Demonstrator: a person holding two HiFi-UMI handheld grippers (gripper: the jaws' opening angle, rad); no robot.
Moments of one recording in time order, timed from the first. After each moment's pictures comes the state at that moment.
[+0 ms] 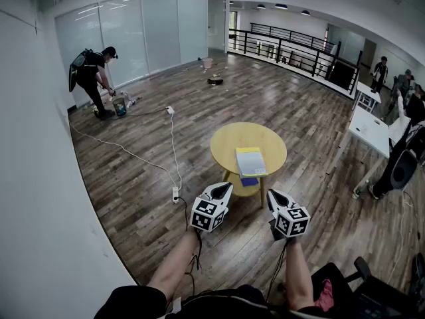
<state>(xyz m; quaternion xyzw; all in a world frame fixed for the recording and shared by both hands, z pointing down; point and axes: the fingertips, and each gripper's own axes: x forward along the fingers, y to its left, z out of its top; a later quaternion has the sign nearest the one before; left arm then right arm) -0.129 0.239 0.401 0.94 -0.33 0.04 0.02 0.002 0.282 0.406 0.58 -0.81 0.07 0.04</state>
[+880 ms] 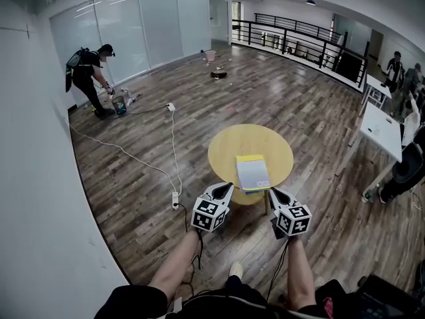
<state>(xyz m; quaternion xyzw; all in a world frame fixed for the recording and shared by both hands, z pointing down) -0.074 0.094 0.431 0.94 -0.33 0.07 0.03 0.059 0.132 0.433 0.57 -0.82 0.09 0.03</state>
